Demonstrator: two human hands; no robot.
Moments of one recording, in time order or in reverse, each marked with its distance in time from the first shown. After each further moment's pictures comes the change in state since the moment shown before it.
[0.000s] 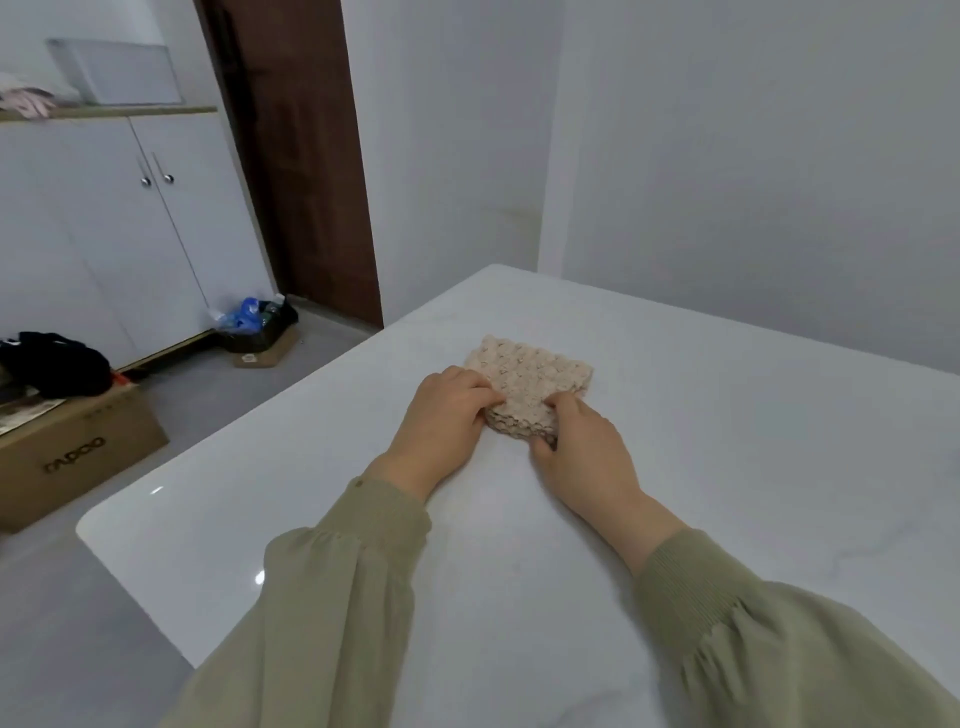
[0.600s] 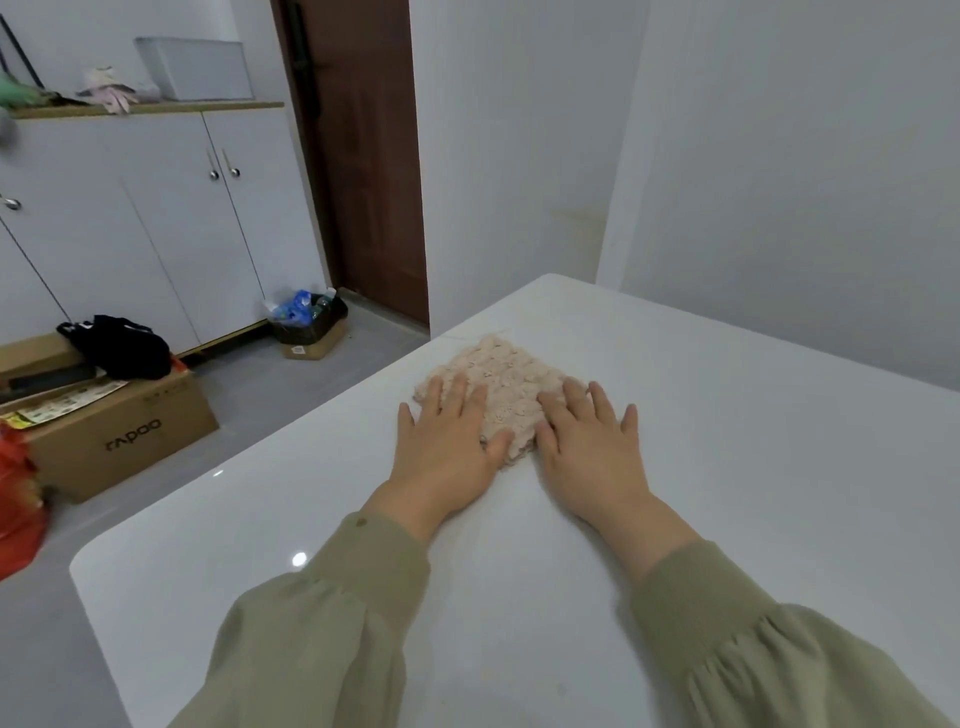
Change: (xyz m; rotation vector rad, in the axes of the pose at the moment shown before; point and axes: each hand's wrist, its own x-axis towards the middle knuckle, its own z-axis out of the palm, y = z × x) left_hand 0.013 -0.033 0.002 0.176 -0.356 -0.520; right_hand 0.074 -0.016 0.035 -0.131 -0.139 -0.105
